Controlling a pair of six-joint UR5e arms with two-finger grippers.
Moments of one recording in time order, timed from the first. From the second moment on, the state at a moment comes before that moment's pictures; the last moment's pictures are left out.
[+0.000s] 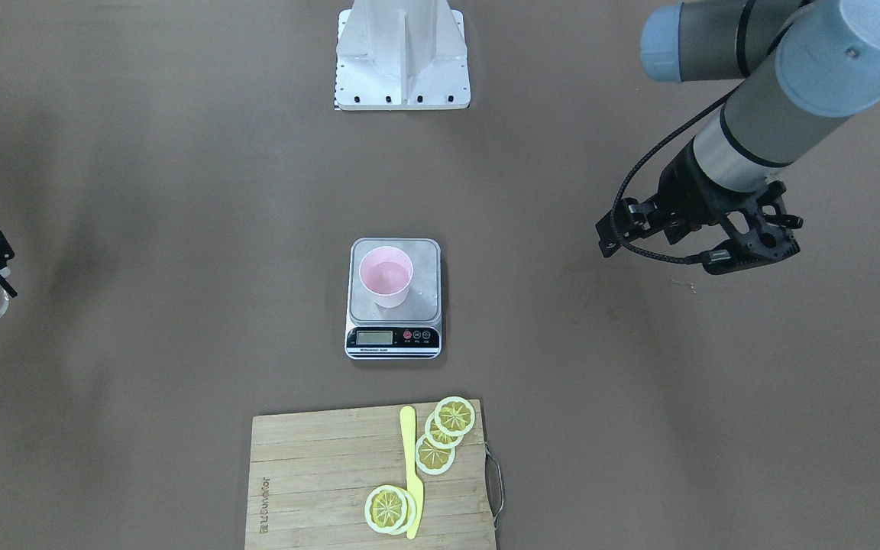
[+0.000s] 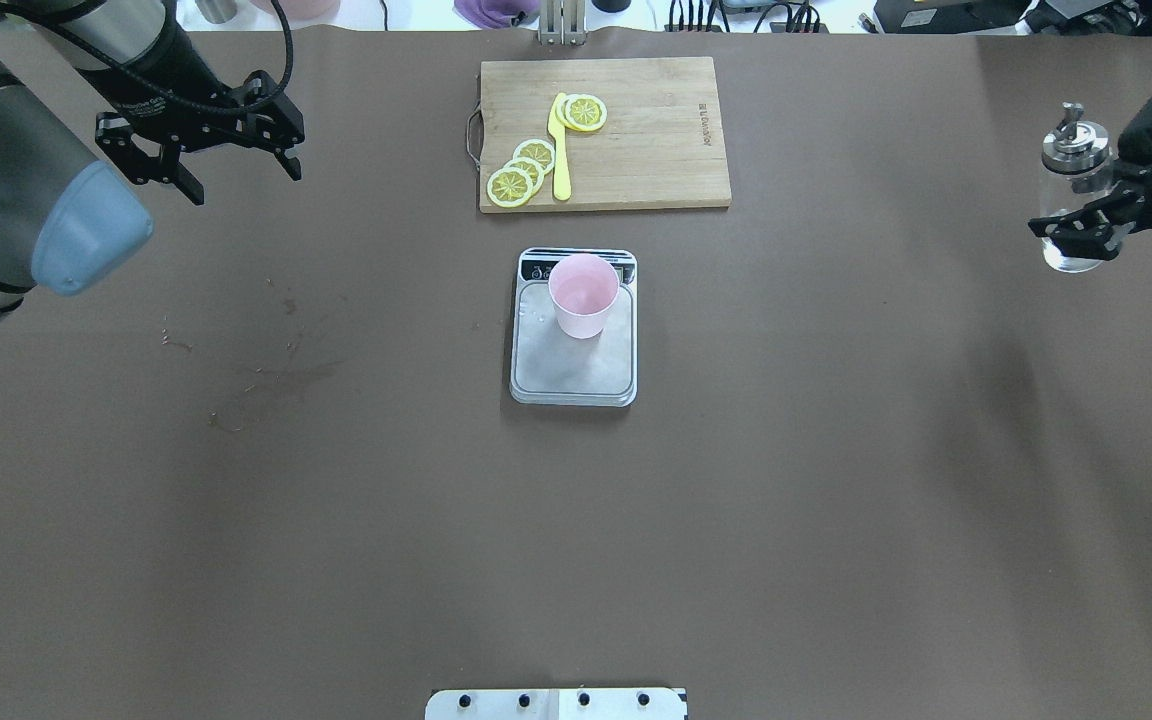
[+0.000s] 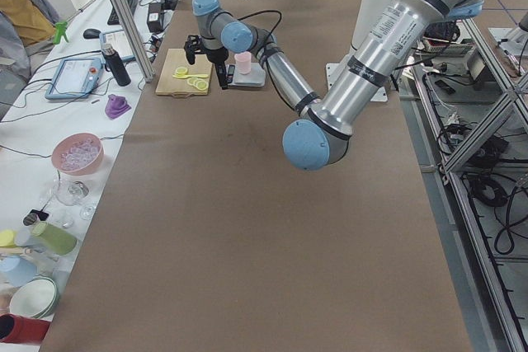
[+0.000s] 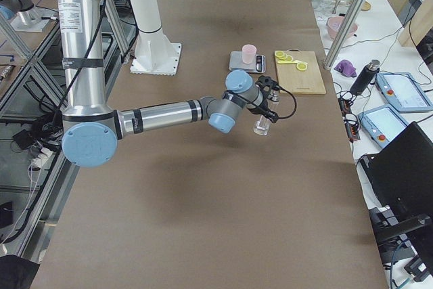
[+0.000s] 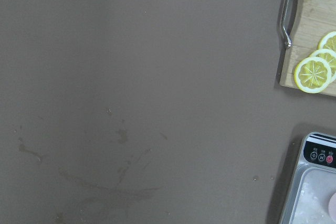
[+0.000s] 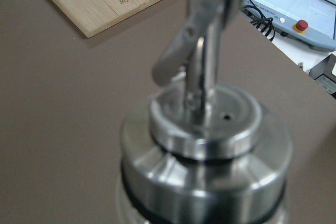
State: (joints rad) left arm -1.02 -2.18 -1.78 -1.35 -2.32 -1.00; right arm 1.15 -1.54 1.64 -0.65 2.13 0.10
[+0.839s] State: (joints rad) left arm -1.01 -2.18 -1.78 -1.35 -2.32 -1.00; right arm 1.26 -1.55 1.45 -0.48 2.30 0.12
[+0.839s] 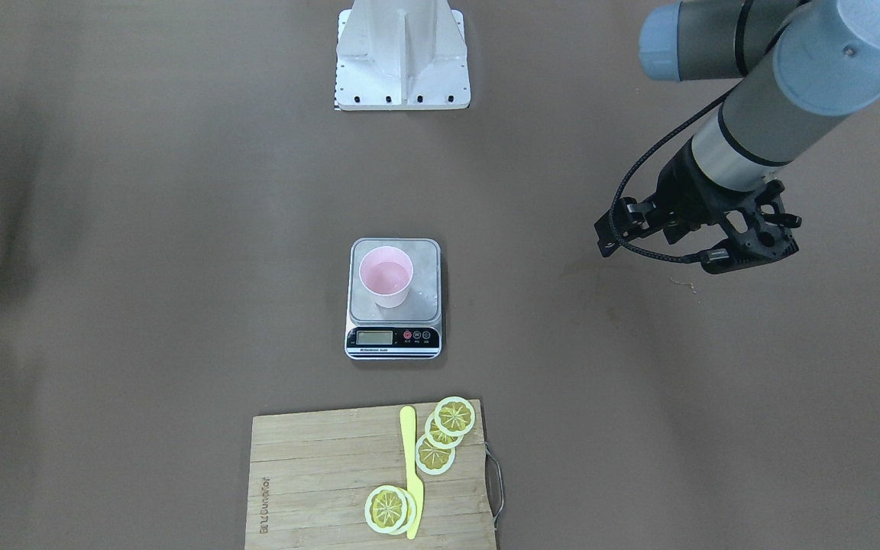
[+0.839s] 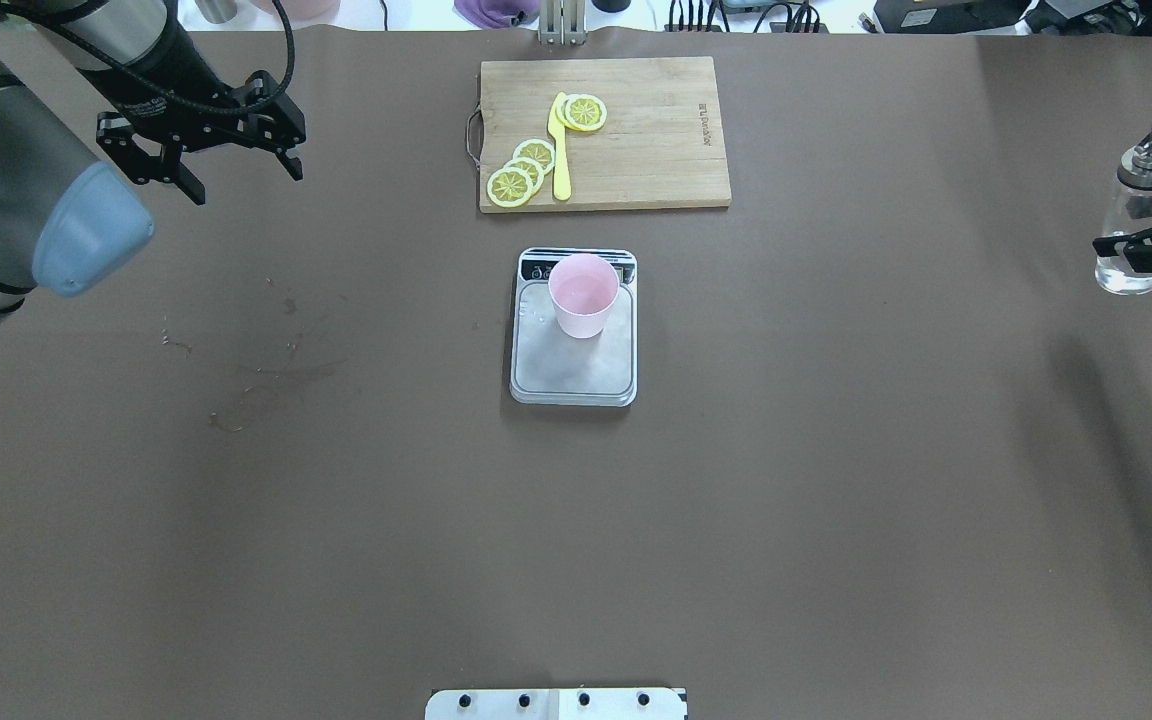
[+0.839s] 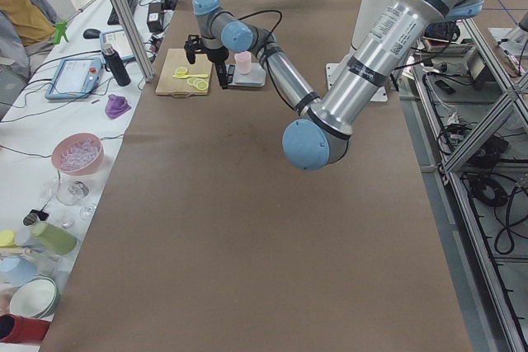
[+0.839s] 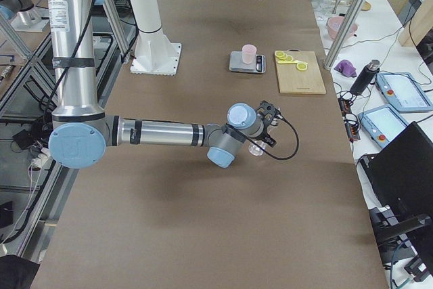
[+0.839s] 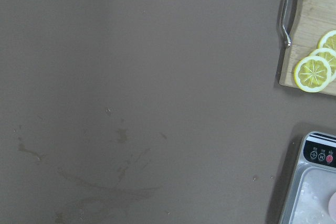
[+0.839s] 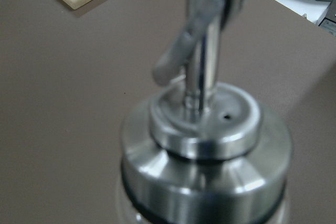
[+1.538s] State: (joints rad) left arm -1.01 -2.18 -1.78 -1.34 -2.31 -1.00; right arm 1.28 -1.57 1.32 -0.30 2.32 0.12
